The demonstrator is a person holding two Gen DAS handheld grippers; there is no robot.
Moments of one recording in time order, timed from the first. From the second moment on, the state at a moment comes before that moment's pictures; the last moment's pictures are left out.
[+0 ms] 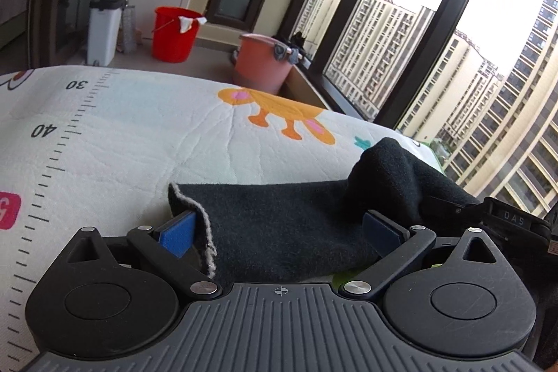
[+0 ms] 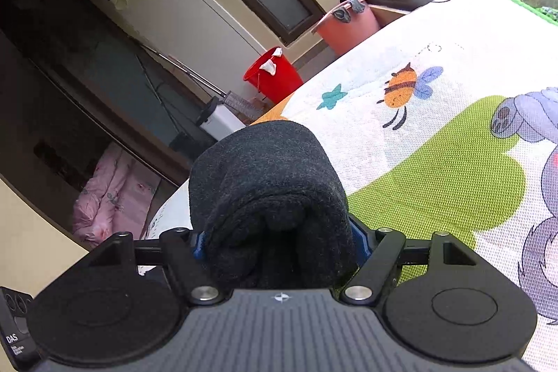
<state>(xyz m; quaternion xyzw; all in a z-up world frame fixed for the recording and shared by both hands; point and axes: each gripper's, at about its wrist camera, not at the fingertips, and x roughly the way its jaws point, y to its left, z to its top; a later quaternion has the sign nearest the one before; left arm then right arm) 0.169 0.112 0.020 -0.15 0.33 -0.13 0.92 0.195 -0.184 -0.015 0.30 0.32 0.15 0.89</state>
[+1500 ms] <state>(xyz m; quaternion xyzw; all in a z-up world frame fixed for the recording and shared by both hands) 0.203 0.116 0.035 -0.05 0.32 -0.09 0.94 0.201 -0.162 0.012 0.30 0.29 0.31 0.85</state>
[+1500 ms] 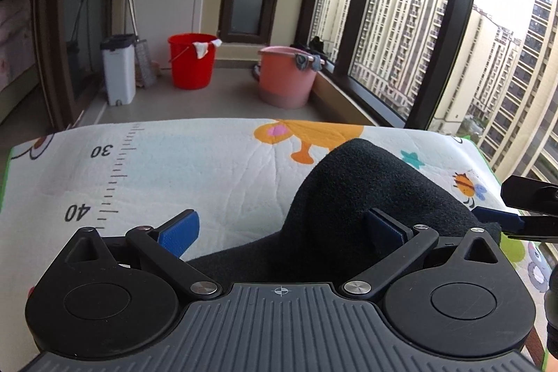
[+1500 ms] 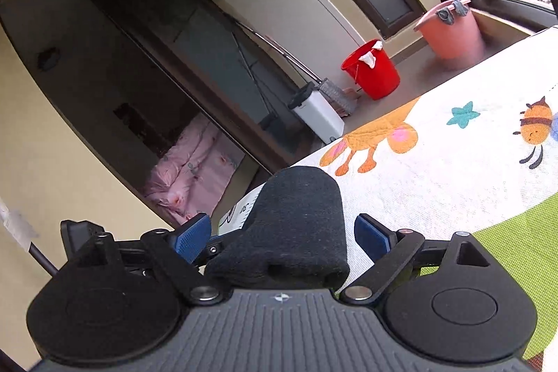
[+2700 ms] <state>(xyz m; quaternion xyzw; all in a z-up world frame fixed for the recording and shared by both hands) 0.177 0.074 0.039 -0.10 0.36 -0.20 0.91 0.155 -0.132 0.020 0.02 0.31 0.18 0.93</state>
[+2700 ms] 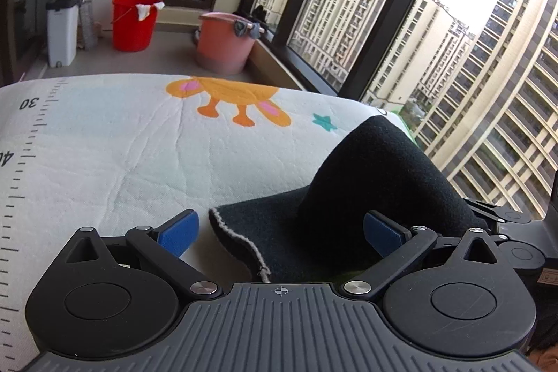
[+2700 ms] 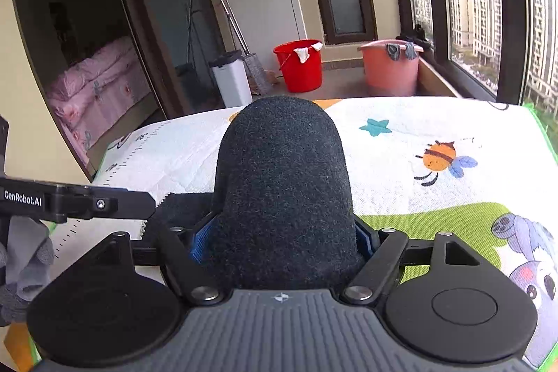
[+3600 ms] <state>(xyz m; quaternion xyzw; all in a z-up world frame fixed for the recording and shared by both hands) 0.210 0.044 0.045 -0.07 0.32 -0.18 0.93 0.156 -0.033 0.015 -0.17 0.26 0.19 0.93</state>
